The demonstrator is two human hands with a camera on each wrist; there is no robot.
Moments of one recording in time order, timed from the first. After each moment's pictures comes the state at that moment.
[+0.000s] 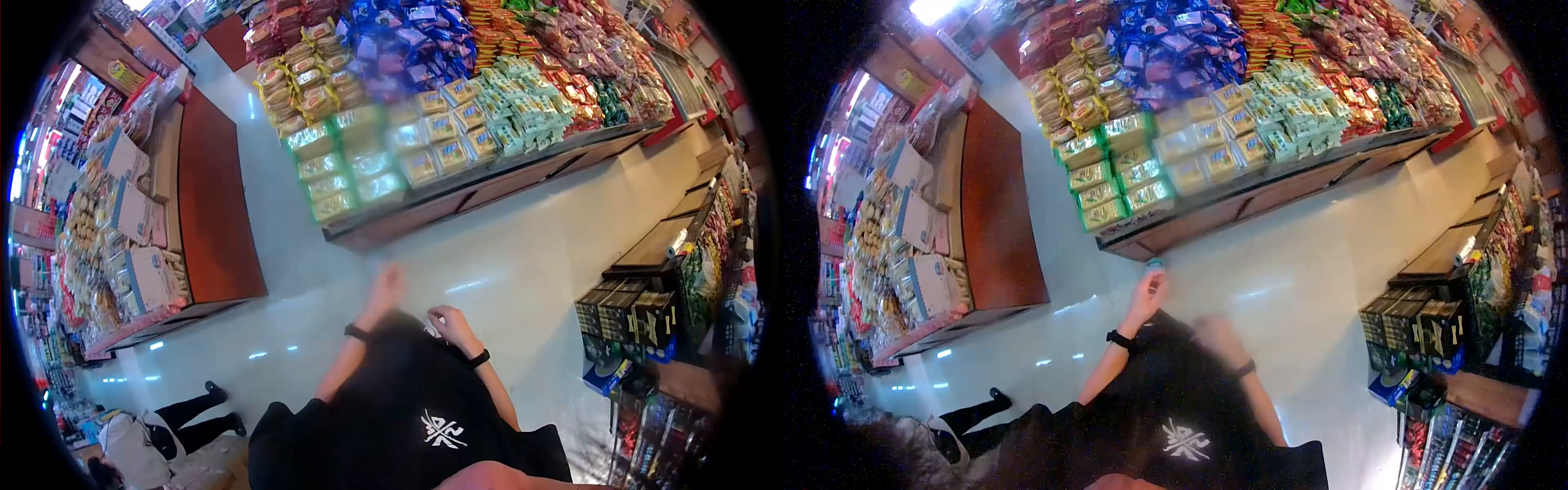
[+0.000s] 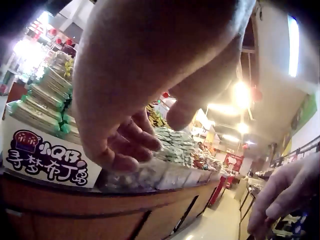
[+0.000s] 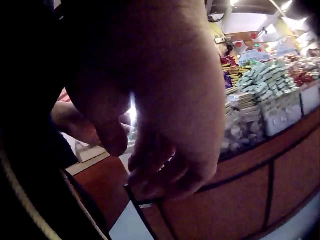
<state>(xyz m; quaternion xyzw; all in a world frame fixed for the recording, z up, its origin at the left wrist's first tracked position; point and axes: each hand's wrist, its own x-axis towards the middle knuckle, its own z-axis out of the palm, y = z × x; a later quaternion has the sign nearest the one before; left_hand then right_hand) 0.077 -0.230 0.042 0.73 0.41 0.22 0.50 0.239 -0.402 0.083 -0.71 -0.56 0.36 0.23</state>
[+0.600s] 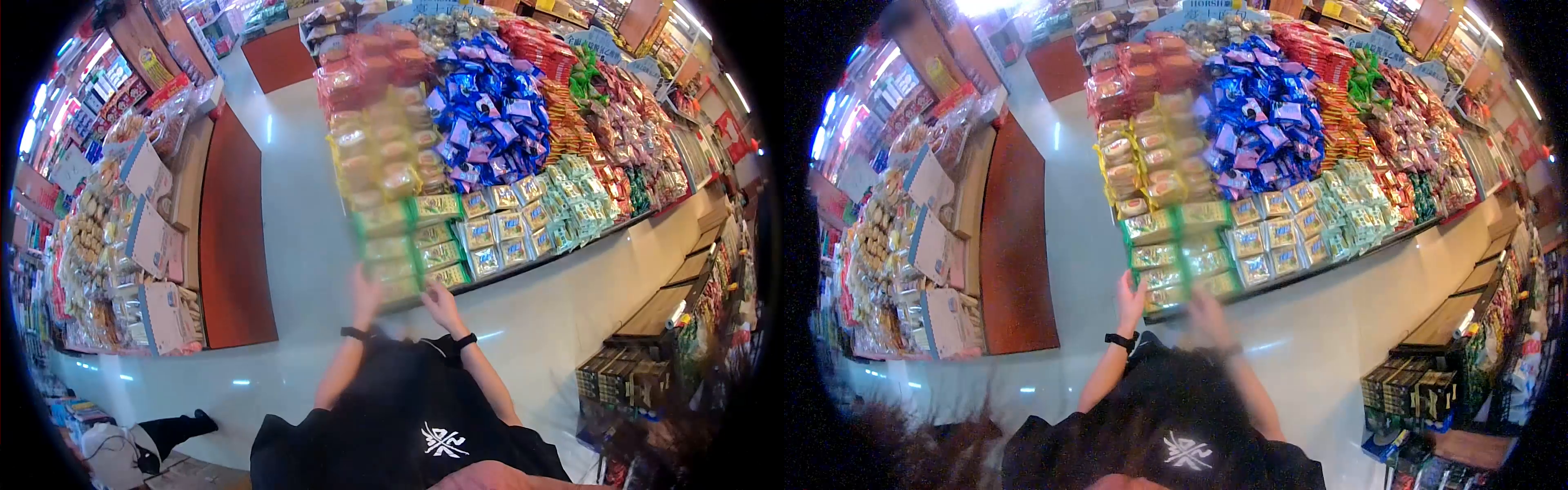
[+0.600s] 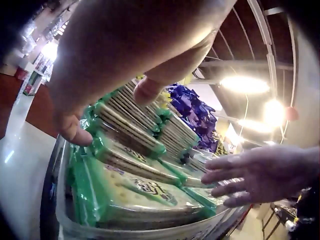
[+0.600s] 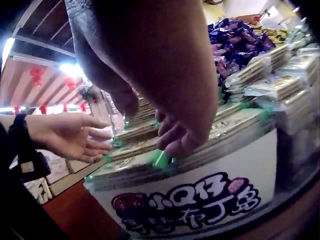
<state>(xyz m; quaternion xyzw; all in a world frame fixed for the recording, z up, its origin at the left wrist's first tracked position) 0.019 0.051 0.024 0.63 0.58 0.37 0.36 0.211 -0.076 0.038 -0.68 -0.49 0.34 0.43</state>
